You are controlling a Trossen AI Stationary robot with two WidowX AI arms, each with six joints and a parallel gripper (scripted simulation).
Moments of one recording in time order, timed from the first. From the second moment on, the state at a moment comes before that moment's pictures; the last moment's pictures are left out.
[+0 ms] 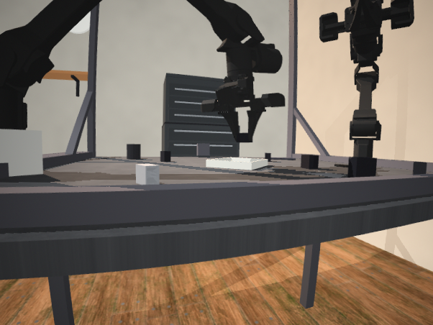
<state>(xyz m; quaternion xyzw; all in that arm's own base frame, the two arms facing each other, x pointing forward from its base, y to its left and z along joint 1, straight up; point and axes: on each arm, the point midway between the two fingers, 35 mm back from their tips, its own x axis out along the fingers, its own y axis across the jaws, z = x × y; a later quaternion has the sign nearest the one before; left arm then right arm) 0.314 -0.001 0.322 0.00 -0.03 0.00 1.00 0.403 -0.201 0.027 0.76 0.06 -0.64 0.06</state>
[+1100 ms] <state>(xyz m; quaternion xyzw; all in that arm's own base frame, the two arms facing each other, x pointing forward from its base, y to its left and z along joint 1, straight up) 0.314 -0.001 0.322 0.00 -0.03 0.00 1.00 0.404 -0.189 -0.008 0.76 0.06 -0.65 0.05</state>
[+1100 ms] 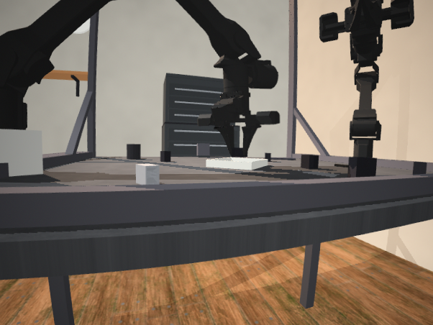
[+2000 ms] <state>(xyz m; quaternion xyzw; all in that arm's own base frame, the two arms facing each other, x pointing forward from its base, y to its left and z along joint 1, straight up) 0.314 -0.001 0.322 0.00 -0.03 0.00 1.00 0.400 -0.186 -0.031 0.75 0.07 -0.66 0.05</state>
